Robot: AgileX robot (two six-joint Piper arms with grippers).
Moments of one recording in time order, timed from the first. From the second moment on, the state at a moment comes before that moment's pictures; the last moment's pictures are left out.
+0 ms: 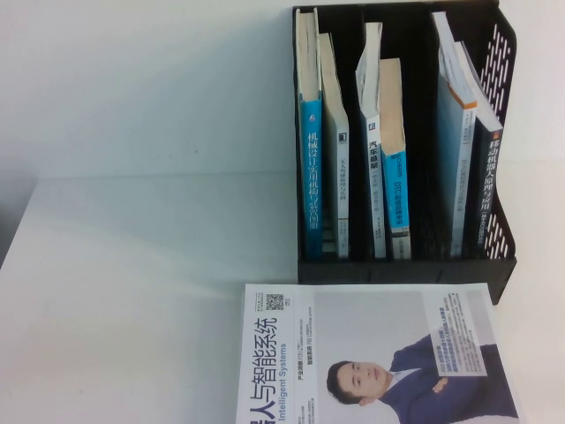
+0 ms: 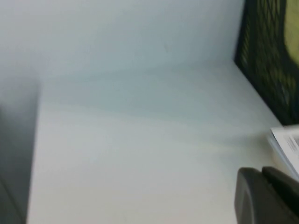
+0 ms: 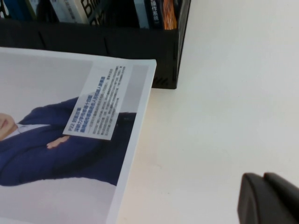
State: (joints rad) right arm 0.24 0.31 -0.22 -0.09 0.55 0.15; left arm -0.44 0.32 -0.38 0.33 0.51 -0.45
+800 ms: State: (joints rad) right arm 0.24 0.31 -0.22 -0.09 0.55 0.16; left arm -0.08 0.00 0.02 0.25 0.20 -0.43
